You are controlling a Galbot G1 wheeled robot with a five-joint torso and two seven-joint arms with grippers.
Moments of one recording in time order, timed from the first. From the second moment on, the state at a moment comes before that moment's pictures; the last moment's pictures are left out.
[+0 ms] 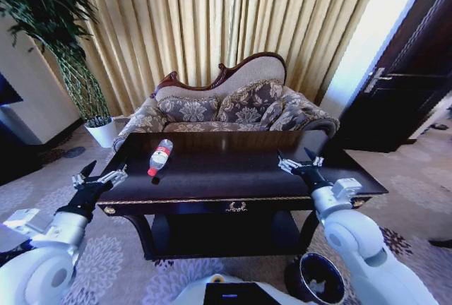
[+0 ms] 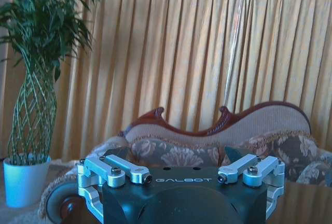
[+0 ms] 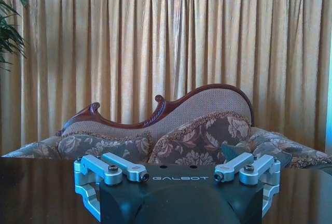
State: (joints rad) left arm 1.63 -1.21 -1.05 -2.50 -0.75 0.46 -0.09; right arm -1.47 0.99 0.65 2.36 0.60 -0.33 0.25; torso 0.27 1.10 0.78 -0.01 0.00
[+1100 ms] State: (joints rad) left arm 1.17 -0.83 -0.59 -2.17 -0.95 0.62 -0.33; right arm -1.55 1.03 0.66 2.37 0.53 -0.32 0.26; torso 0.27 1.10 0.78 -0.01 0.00
